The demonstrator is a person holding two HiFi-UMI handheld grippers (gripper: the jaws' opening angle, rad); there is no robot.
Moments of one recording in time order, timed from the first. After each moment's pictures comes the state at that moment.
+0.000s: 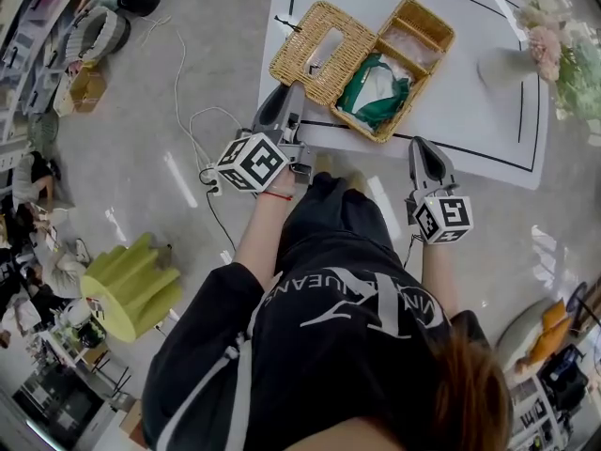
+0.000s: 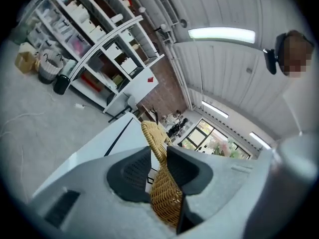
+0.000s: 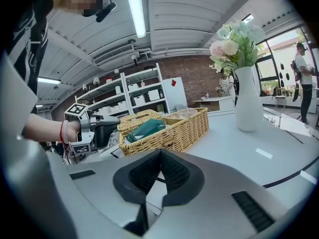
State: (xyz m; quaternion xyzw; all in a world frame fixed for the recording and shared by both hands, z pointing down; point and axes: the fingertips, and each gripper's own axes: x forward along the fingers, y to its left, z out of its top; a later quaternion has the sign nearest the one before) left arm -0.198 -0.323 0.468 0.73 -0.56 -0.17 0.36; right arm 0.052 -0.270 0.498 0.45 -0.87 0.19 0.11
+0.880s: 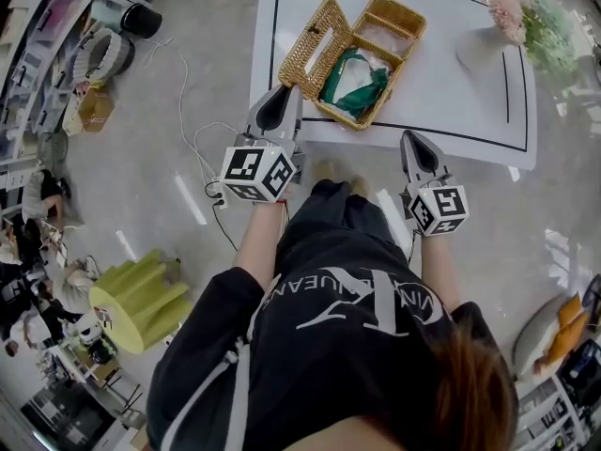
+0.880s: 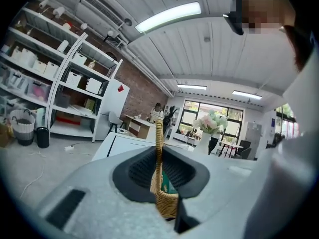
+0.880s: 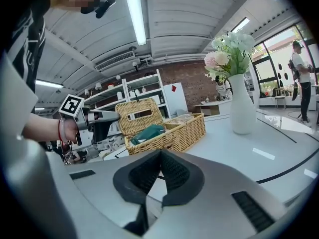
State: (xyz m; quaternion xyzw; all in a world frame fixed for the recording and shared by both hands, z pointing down) left arm -0.145 -0.297 0.410 0.82 -0.56 -0.03 0.16; right arm 0.070 -0.248 0.485 0.45 -0.87 0.18 0.08
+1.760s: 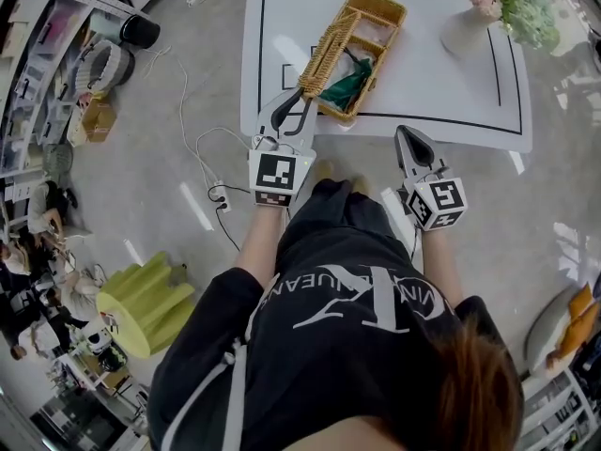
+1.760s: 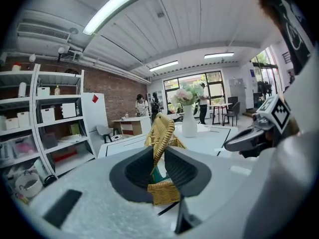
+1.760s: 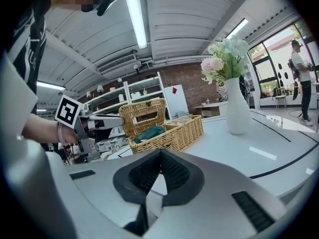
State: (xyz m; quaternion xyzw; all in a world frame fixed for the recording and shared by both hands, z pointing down) left arm -0.078 -0.272 0.419 0.85 -0.50 0.16 0.01; right arm 0.088 -0.230 0.479 0.44 -0.88 0.17 0.07
